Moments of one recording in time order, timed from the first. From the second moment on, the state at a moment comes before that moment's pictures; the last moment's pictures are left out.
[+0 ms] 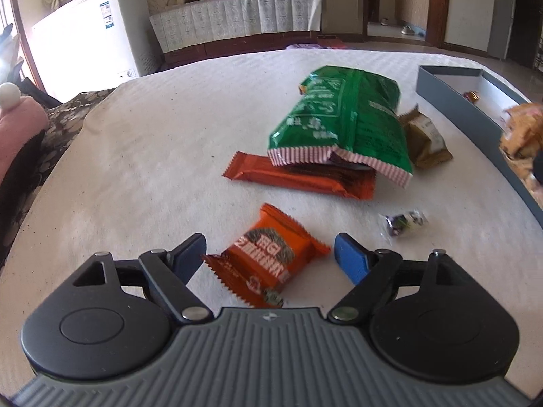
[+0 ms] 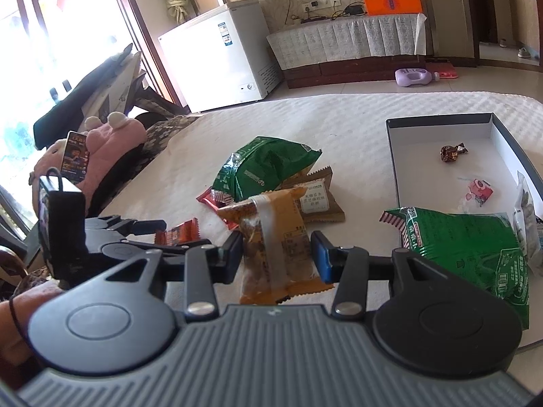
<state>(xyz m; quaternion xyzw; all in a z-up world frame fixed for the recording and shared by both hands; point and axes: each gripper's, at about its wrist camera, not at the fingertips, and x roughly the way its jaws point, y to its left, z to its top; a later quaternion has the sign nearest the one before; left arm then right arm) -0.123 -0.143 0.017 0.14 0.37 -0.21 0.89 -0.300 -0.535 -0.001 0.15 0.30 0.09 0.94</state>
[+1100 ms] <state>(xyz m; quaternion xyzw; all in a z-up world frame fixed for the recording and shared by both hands) -0.157 -0.153 0.054 0.12 0.31 -0.19 0.93 -0.315 -0.545 0.009 0.16 0.27 0.08 0.95</state>
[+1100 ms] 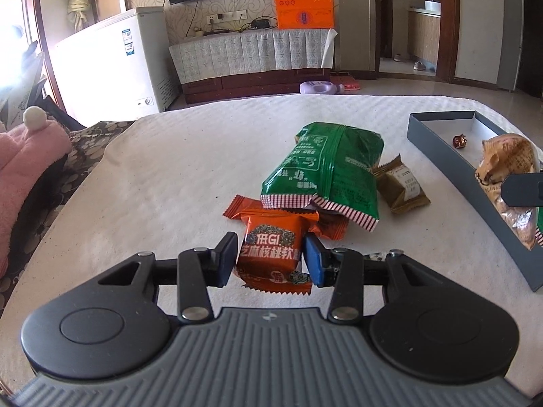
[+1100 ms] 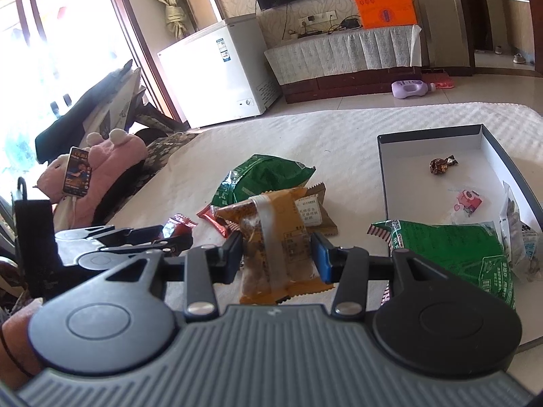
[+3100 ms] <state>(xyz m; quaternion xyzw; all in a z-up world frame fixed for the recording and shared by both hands) -0.190 -0.264 0.087 0.09 0.23 -0.30 0.92 -0.355 -0.609 0.029 0.19 0.20 0.01 0.96</state>
